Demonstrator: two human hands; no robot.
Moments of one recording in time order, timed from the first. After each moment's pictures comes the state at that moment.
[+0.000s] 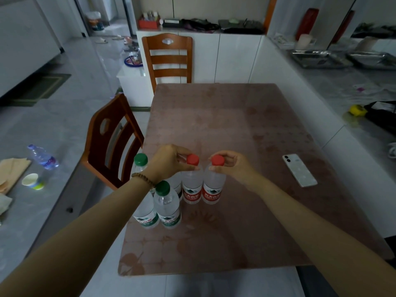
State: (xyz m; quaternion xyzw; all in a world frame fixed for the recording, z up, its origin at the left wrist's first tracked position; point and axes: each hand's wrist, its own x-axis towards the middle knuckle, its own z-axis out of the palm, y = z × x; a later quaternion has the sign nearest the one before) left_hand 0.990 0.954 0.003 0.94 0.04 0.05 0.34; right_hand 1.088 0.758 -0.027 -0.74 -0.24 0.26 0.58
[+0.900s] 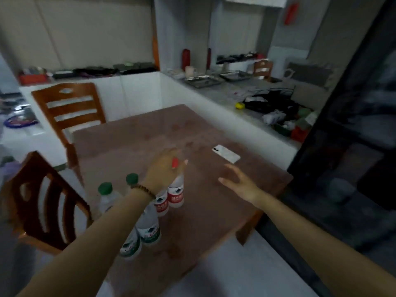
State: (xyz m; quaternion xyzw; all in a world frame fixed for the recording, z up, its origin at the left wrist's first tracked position) left_hand 0.967 0.893 0.042 0.94 -0.14 0.06 0.30; right_hand 0.941 0.654 -0.001 -0.85 0.02 0.05 0.52
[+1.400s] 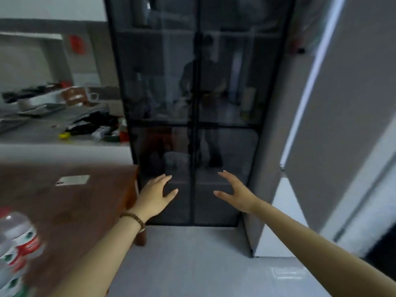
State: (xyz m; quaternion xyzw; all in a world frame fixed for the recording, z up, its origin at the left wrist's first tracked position) left_hand 0.689 0.717 0.079 0.81 -0.53 -0.10 0.24; right_hand 0.471 0.570 0.075 -0.86 0.32 -0.16 0.36
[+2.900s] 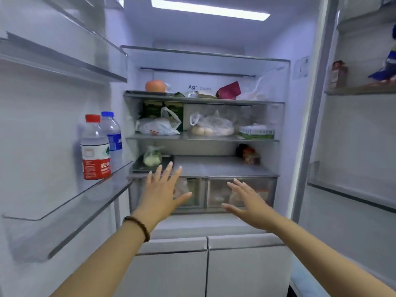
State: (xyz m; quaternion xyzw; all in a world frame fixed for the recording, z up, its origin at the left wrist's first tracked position) left_hand 0.040 0.163 0.220 0.76 -0.62 0.16 0.16; right_hand -0.199 0.064 0.201 -0.89 0.38 -0.21 0.11
